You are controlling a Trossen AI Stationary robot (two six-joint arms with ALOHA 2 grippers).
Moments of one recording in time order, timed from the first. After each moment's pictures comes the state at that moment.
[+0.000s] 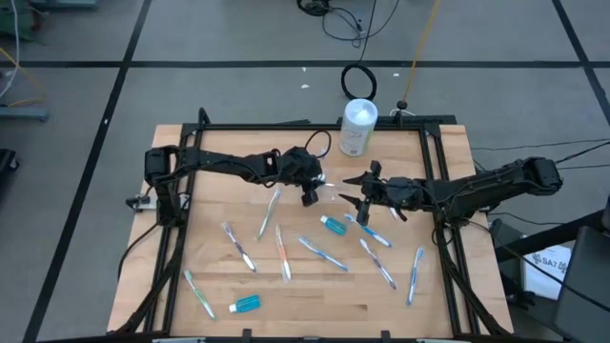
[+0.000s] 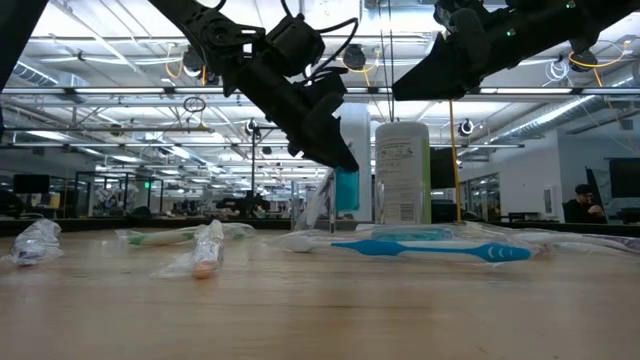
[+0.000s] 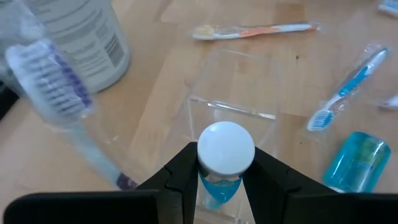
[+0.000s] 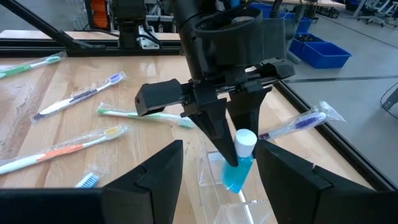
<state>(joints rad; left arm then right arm) 0.22 1.85 1.16 0.03 0.03 0.03 0.07 1.12 0.56 0.24 0.36 0.03</state>
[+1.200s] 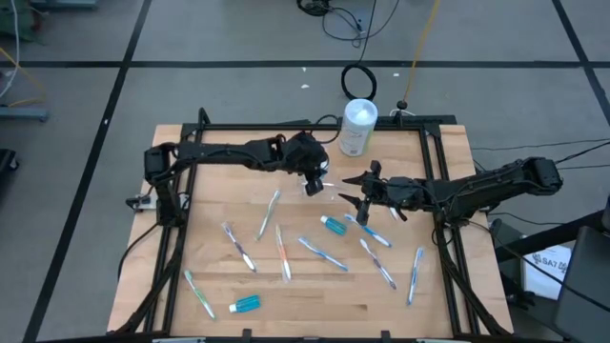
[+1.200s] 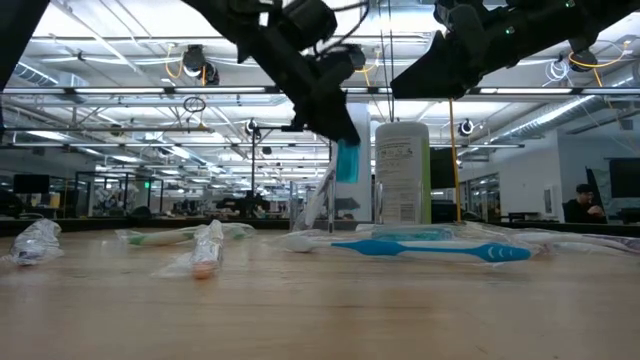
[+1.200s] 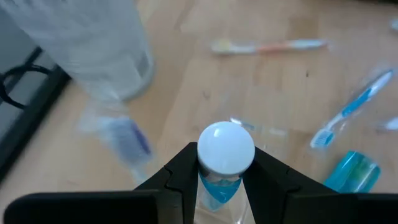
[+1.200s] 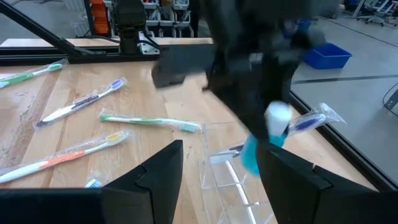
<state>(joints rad) 0.24 1.86 1.40 -0.28 0.01 0.01 0.07 1.12 0.56 0.26 0.36 0.04</state>
